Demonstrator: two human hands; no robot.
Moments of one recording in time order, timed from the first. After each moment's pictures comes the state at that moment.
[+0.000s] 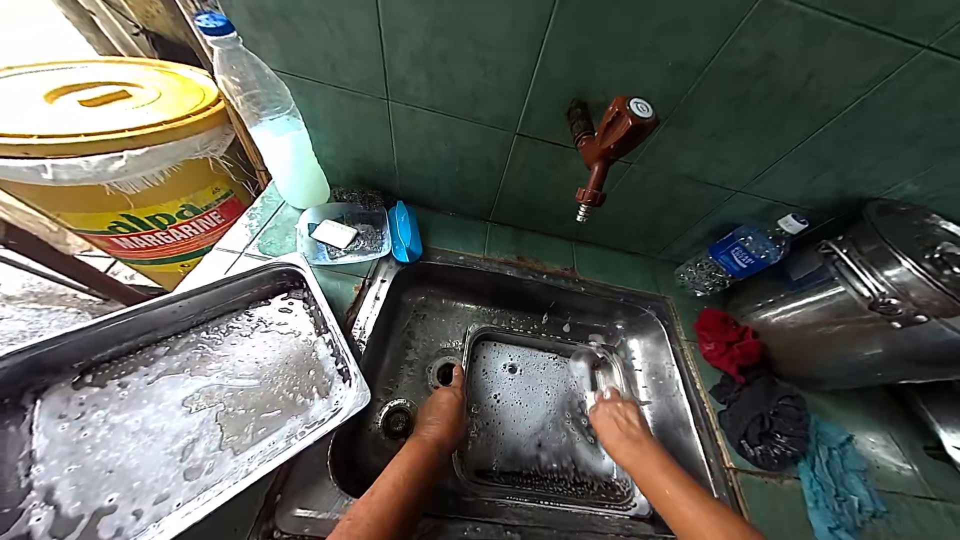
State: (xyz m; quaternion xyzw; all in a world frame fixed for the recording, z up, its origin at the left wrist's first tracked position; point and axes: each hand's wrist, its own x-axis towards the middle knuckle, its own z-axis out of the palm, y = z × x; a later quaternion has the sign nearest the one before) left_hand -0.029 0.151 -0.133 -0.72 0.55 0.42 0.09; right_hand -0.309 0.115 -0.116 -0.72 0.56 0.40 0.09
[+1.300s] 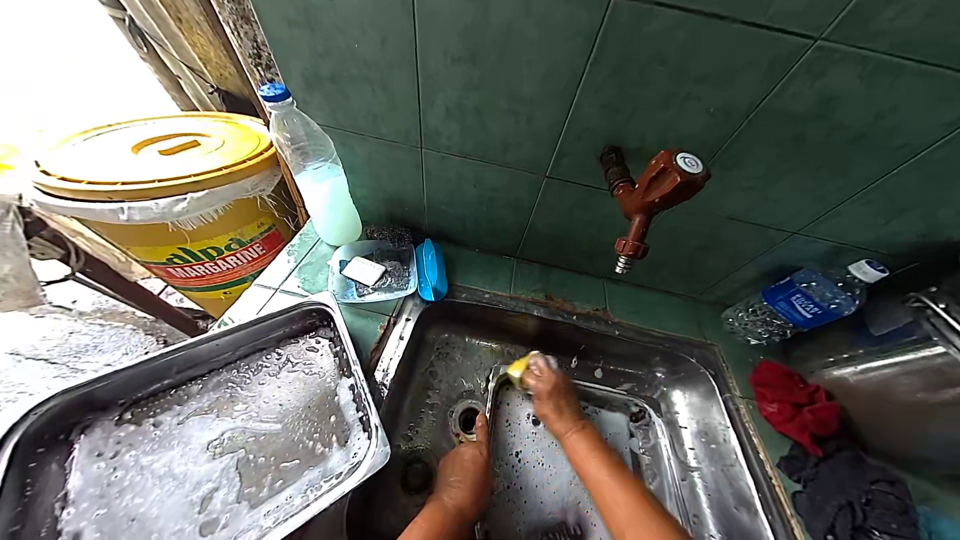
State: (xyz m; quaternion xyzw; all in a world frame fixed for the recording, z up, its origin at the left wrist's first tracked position) left_hand -0.031 0.151 -0.132 -0.71 0.54 0.44 0.10; right_hand -0.185 0.029 -0.183 -0.87 0.46 -0.17 0.11
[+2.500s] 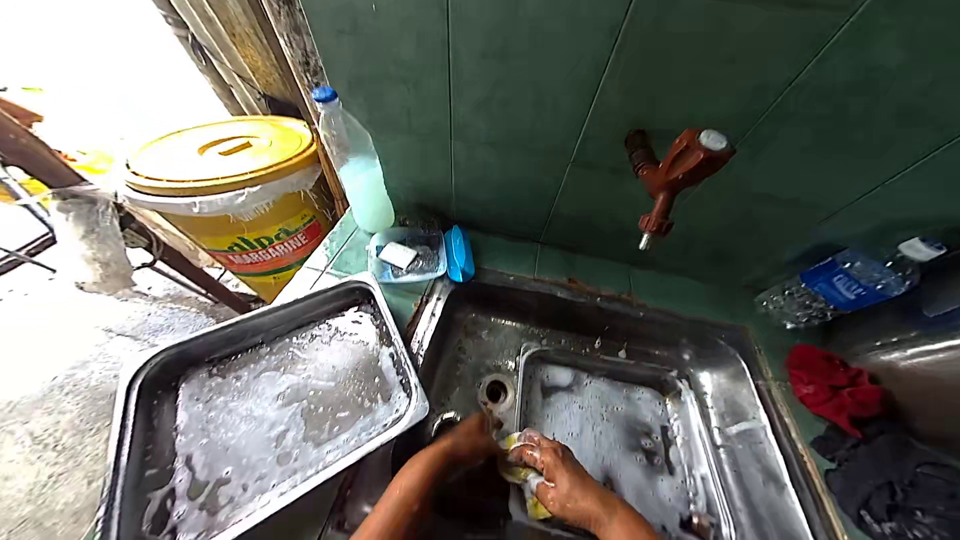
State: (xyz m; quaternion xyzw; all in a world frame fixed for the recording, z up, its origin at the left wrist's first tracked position) left_hand 0.027 0.182 -0.148 -0.56 0.41 0.70 -0.16; right_hand -0.190 0.159 -0.148 -0.80 0.32 -0.05 0.50
